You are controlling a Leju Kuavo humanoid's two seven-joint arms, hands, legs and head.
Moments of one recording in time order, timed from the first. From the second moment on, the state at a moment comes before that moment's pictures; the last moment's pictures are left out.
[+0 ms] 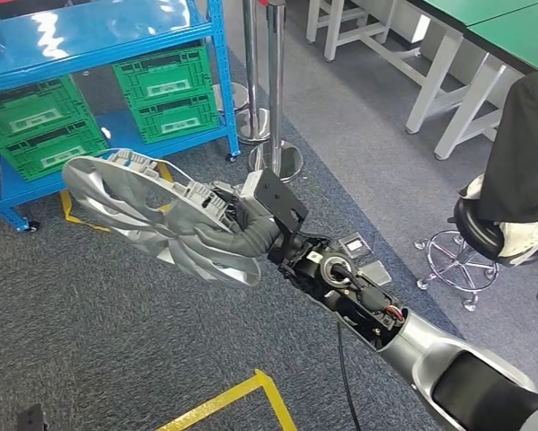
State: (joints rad) left arm -0.34 0.03 0.57 -0.21 -0.30 0.38 -0.17; right arm -0.54 -0.15 0.72 -1.56 -0.30 0.03 -0.04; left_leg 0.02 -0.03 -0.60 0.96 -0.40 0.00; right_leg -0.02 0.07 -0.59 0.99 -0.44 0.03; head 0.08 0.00
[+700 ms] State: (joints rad) left arm -0.33 0.02 0.54 -0.21 -0.28 0.38 -0.17; right arm -0.54 -0.15 0.72 -1.56 -0.29 0.03 -0.05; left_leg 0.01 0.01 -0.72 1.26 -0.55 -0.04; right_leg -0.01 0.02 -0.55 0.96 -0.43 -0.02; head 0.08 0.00
